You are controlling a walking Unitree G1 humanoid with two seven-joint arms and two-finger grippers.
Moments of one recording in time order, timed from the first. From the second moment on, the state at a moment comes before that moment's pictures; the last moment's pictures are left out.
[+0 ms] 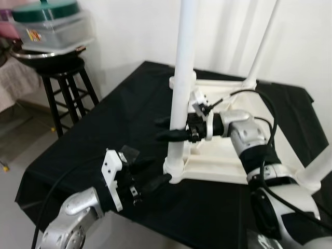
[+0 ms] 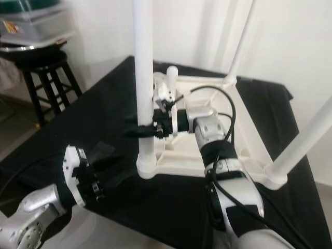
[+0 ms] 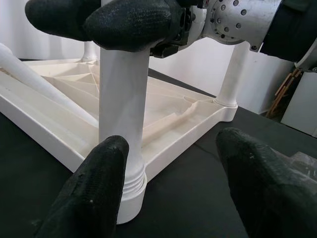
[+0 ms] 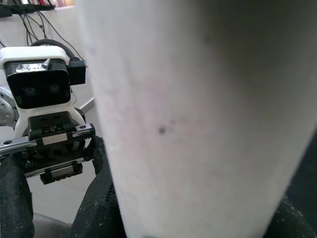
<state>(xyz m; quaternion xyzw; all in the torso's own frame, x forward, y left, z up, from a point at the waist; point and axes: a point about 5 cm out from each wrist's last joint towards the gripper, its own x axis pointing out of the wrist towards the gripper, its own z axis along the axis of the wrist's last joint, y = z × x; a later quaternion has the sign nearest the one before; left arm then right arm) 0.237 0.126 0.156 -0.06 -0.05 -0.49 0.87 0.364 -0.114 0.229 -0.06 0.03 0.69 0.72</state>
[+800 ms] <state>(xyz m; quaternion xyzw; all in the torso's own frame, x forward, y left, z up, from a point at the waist) 0.240 0.132 0.160 -0.06 -0.06 -0.49 0.87 0.299 -0.088 0.199 -0.06 -0.01 0.35 0.93</state>
